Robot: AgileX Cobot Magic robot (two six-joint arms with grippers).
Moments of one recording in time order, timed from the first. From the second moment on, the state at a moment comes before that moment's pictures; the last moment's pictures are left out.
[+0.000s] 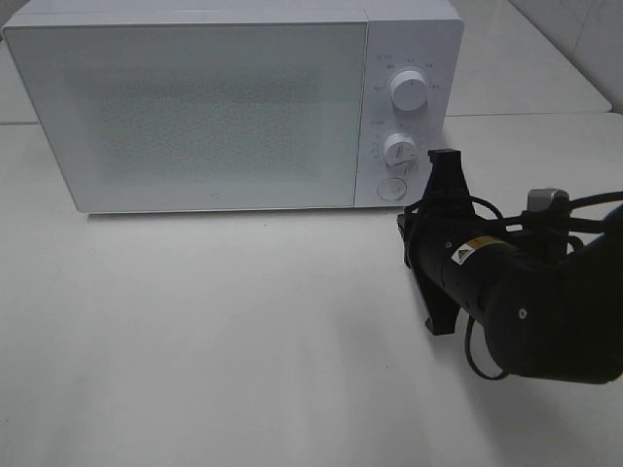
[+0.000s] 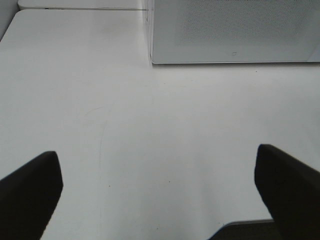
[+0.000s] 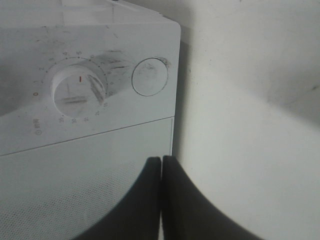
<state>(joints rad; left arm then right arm) 0.02 0.00 -0.52 -0.14 1.08 0.06 0.74 1.83 -0.51 0.75 -0.95 1.31</state>
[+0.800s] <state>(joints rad) 0.02 0.00 -0.52 -0.14 1.08 0.06 0.55 2.04 -0.76 0.58 -0.86 1.34</state>
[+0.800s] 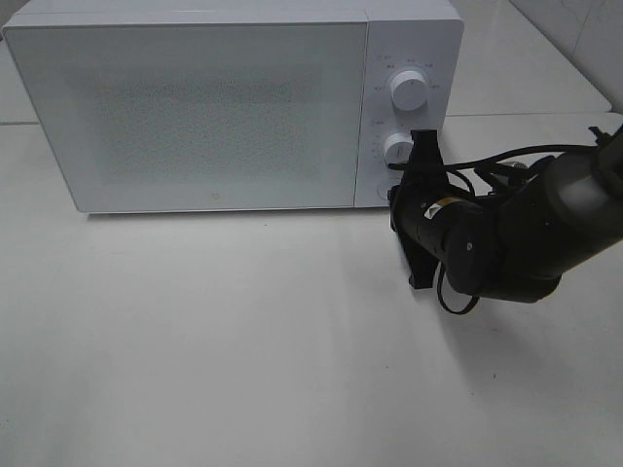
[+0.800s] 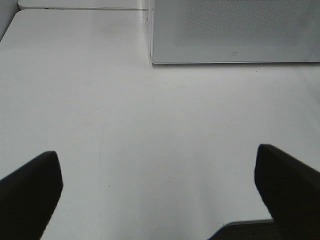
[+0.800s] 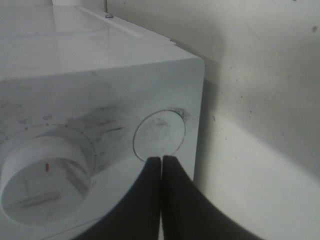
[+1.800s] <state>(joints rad) 0.02 0.00 -0.52 -0.14 1.08 0.06 0.49 2.14 -0.88 0.57 -0.85 1.36</state>
